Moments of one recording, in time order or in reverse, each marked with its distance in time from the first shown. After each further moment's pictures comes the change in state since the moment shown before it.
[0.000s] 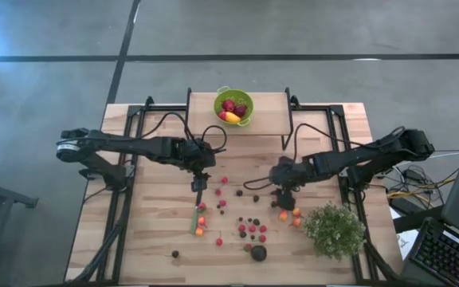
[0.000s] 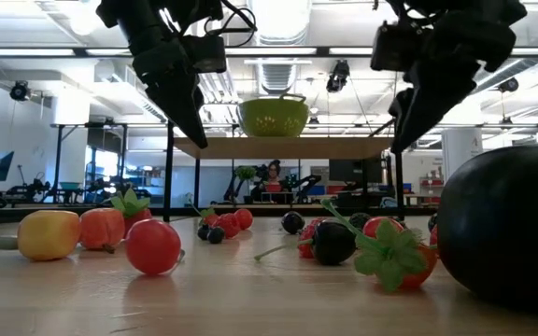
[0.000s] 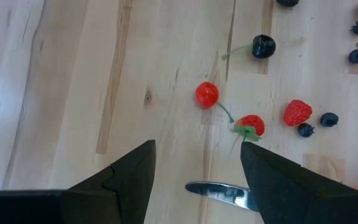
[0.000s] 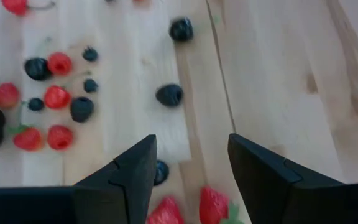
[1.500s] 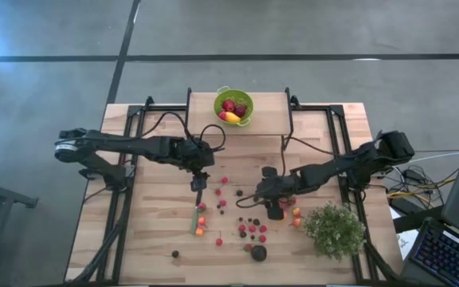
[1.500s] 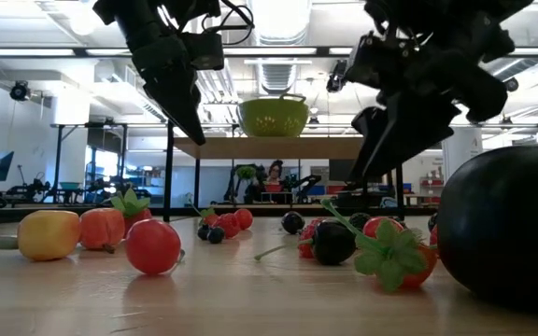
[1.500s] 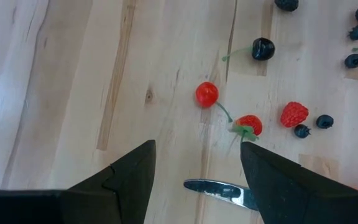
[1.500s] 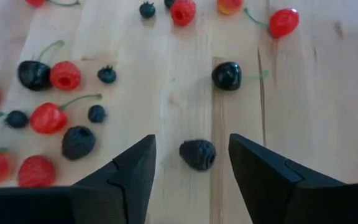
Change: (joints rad) left arm 0.001 -0.019 0.000 -0.013 0.000 -0.026; right arm 0.071 0.225 -0.030 0.357 0.052 -0.193
